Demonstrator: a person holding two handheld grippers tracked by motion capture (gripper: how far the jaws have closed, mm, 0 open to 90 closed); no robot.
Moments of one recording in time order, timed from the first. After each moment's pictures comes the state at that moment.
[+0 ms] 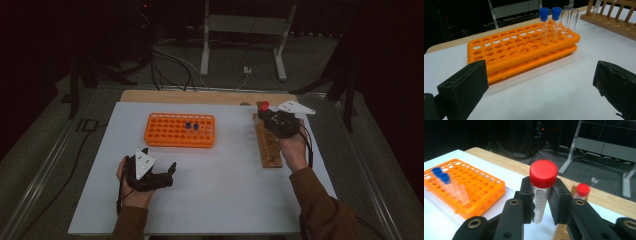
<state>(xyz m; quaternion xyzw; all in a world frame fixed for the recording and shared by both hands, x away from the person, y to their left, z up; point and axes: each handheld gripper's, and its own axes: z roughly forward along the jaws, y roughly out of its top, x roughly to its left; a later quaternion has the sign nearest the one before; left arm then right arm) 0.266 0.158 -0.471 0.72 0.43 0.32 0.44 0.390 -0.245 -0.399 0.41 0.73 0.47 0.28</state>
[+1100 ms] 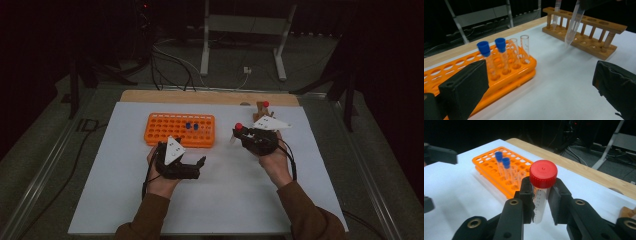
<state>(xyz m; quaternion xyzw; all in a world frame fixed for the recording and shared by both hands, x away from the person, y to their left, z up) 0.300 0.091 -0.450 0.76 0.35 0.24 0.49 0.353 -0.188 -0.415 0.35 0.77 0.49 0.21</state>
